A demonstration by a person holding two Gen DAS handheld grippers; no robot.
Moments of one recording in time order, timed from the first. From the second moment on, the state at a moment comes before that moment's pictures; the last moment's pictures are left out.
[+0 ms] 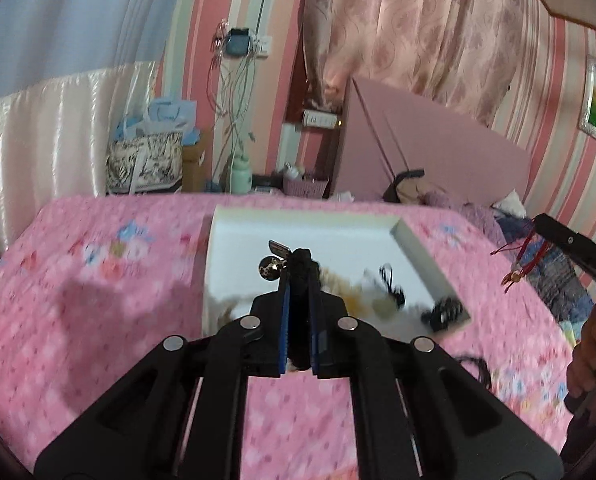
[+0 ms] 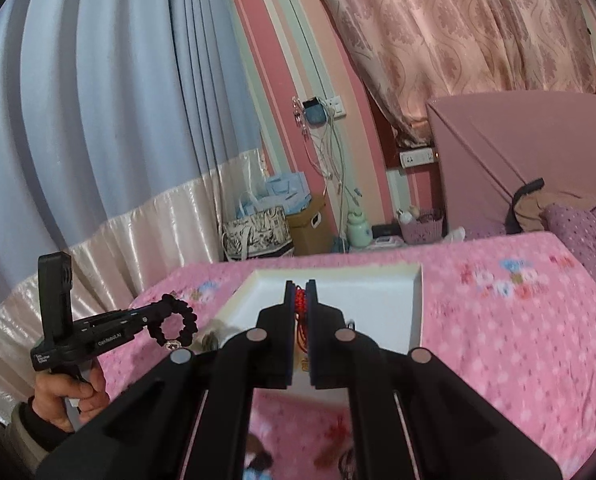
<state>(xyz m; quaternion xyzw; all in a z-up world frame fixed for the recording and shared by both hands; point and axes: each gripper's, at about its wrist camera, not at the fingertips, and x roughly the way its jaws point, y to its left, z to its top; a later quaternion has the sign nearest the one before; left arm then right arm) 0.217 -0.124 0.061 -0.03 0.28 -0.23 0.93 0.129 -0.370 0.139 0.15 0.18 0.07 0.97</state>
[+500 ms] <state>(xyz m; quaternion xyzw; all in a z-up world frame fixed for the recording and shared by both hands) 0.303 -0.153 0.038 0.00 0.26 -0.18 0.95 0.229 -0.399 0.105 0.13 0.23 0.03 0.96</state>
